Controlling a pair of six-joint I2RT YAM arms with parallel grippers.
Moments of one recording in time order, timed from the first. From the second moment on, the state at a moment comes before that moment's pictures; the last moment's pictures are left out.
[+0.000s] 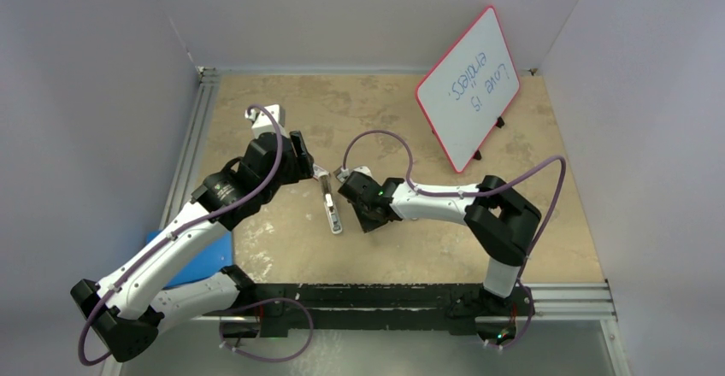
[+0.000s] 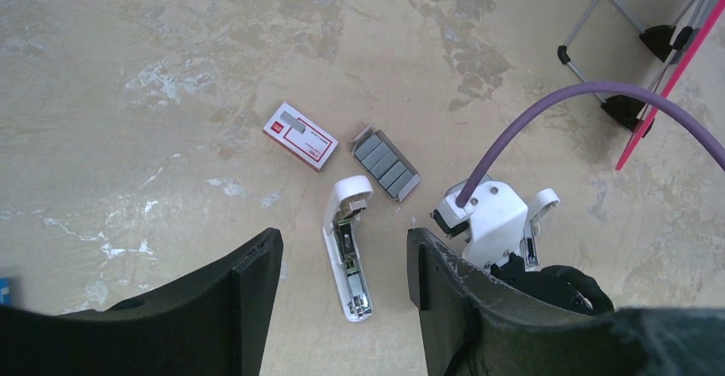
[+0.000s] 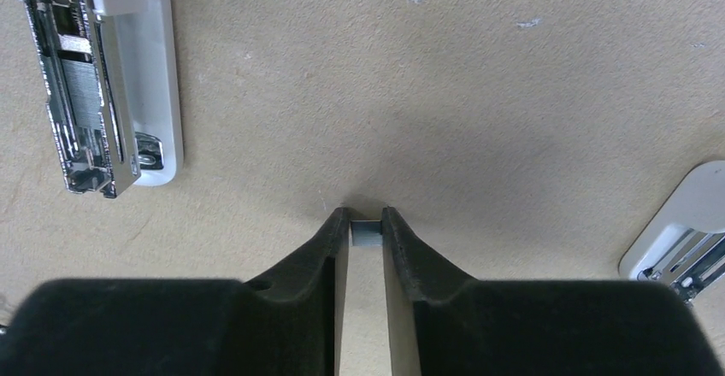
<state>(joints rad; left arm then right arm) -0.70 0.98 1.06 -0.67 -0.46 -0.64 1.02 1.79 1.11 -0.53 0.19 0.55</state>
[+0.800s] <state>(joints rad) -0.70 0.99 1.06 -0.67 -0.46 -0.64 1.02 1.79 1.11 -0.53 0.22 0.59</state>
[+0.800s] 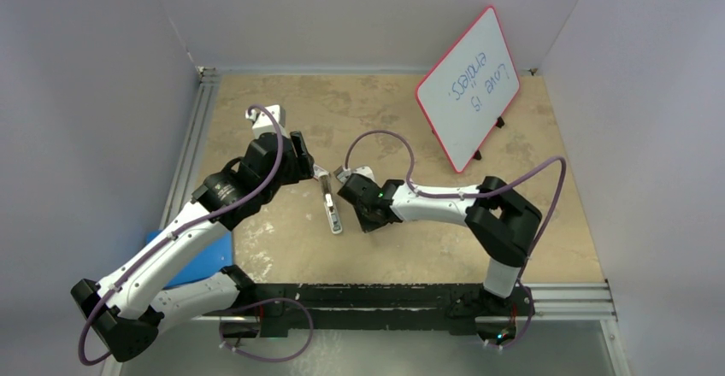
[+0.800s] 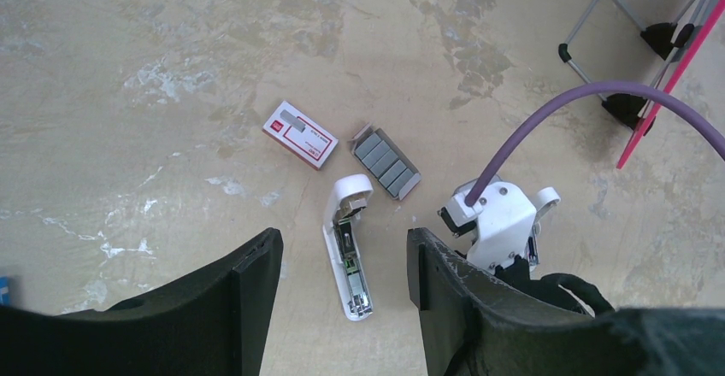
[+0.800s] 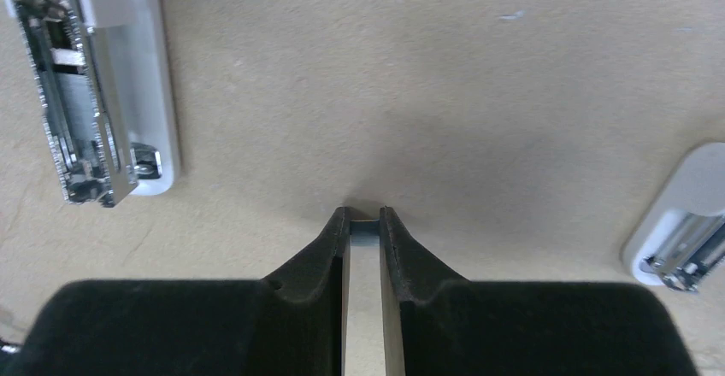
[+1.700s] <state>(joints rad) -0.70 1.01 1.06 -0.66 -0.44 -0.64 0.72 1.46 0.87 -0.46 0.36 0.61</state>
